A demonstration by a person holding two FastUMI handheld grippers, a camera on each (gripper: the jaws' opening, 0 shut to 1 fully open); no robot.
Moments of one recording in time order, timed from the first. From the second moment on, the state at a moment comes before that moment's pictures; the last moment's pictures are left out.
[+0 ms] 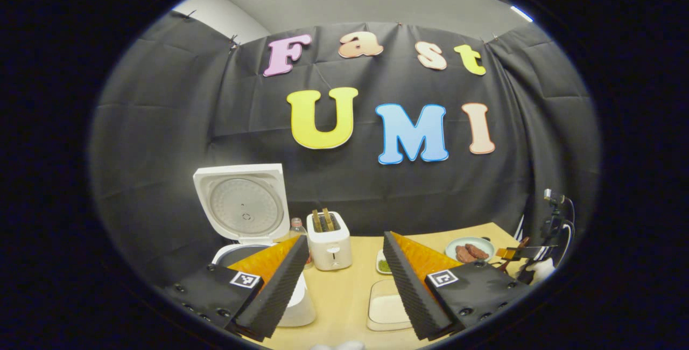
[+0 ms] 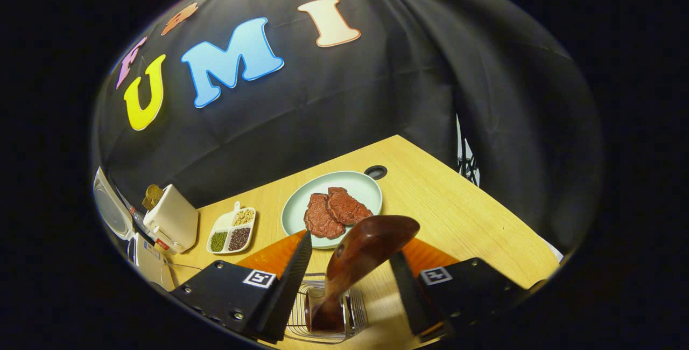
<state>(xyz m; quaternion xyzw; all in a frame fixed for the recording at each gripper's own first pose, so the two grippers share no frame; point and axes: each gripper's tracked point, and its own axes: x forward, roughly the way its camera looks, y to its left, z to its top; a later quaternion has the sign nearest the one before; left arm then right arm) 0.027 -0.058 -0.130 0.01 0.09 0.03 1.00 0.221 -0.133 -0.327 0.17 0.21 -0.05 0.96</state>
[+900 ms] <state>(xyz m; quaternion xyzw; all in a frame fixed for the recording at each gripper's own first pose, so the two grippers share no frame) 0.025 -0.034 -0.120 0.03 0.06 0.03 1.00 0.223 -0.114 -0.242 0.11 0.17 -0.04 0.98</state>
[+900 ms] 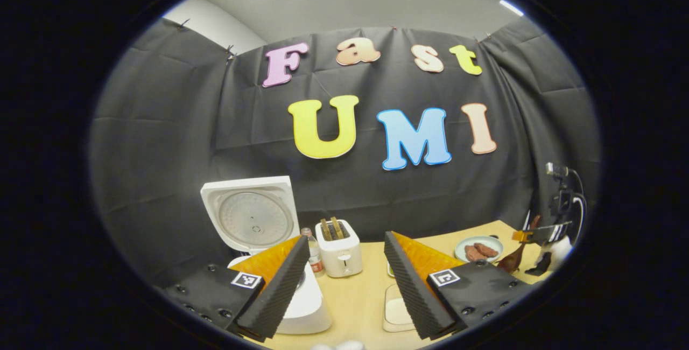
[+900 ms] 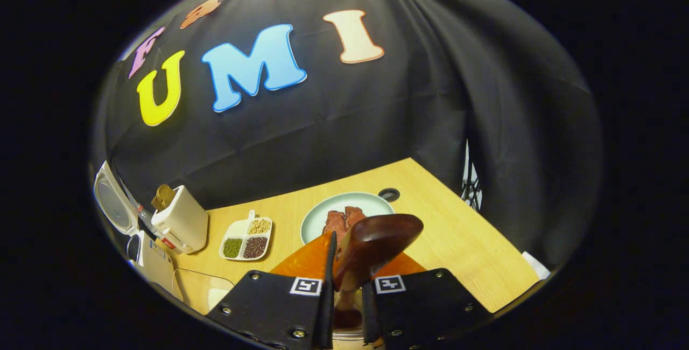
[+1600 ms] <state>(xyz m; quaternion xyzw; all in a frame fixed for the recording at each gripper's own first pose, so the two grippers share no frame) 0.003 0.021 -0.127 0.04 0.06 0.04 1.00 0.195 0.055 -0.112 -0.04 0.09 0.06 0.99</state>
